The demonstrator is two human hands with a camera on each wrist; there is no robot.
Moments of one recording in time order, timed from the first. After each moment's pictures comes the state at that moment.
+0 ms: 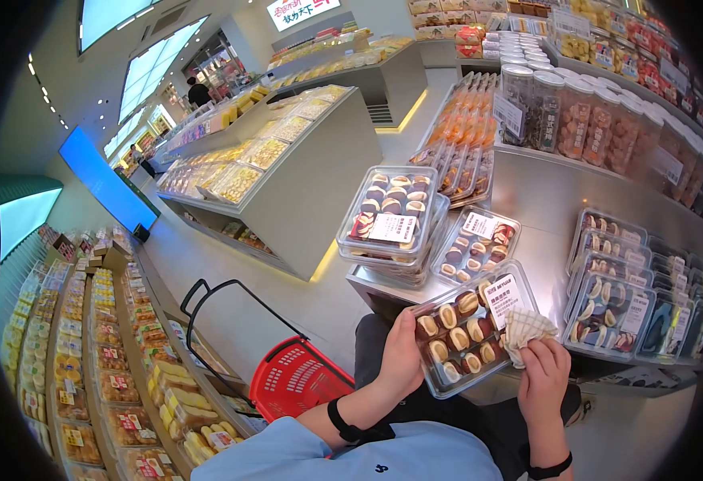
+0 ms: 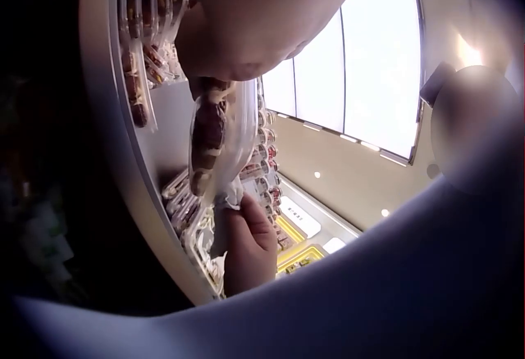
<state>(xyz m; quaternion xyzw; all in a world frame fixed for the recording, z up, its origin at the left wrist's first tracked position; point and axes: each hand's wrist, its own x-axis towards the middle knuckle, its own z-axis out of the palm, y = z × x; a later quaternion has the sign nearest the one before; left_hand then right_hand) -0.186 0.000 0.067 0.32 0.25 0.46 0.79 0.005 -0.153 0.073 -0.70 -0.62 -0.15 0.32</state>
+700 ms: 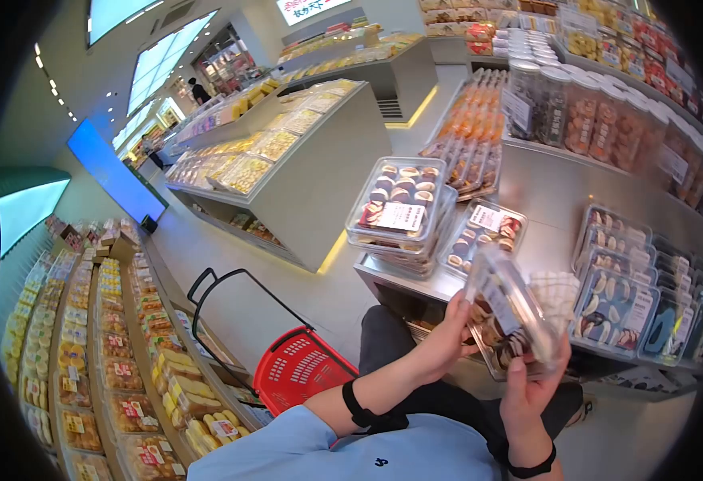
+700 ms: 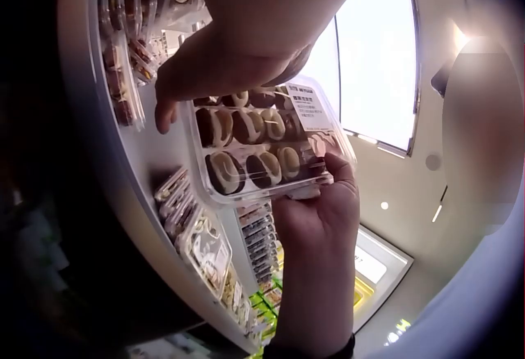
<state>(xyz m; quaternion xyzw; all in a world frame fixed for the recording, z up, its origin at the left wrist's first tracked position) -0.157 0.006 0.068 0.33 0.27 0.21 0.88 -0.052 -0.137 0.083 -0.46 -0.40 0.15 0.78</state>
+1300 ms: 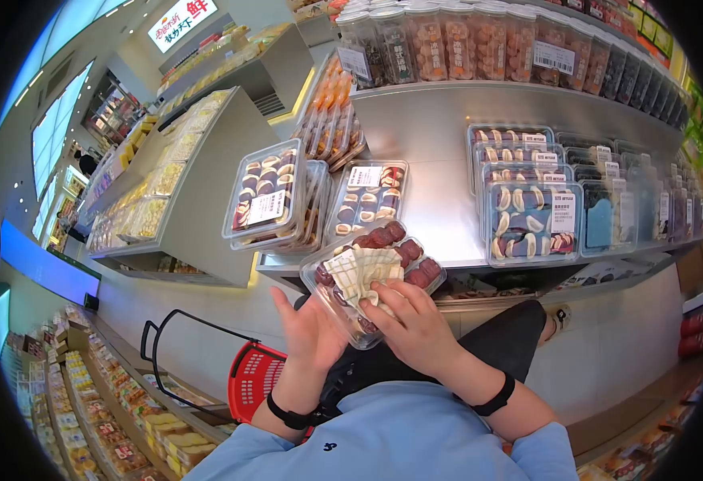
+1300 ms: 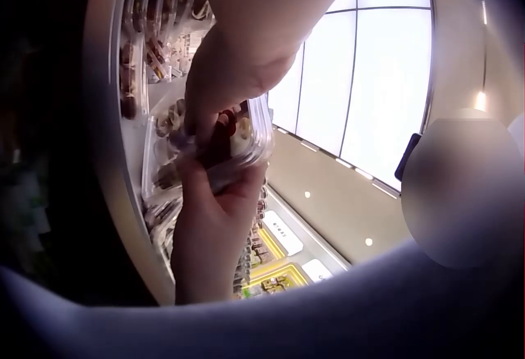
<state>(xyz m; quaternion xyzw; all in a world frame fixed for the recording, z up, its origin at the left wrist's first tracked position) -0.195 -0.005 0.104 0.20 0.09 0.28 0.93 -0.045 -0.123 0.064 -0.59 -0.70 -0.09 0.38</state>
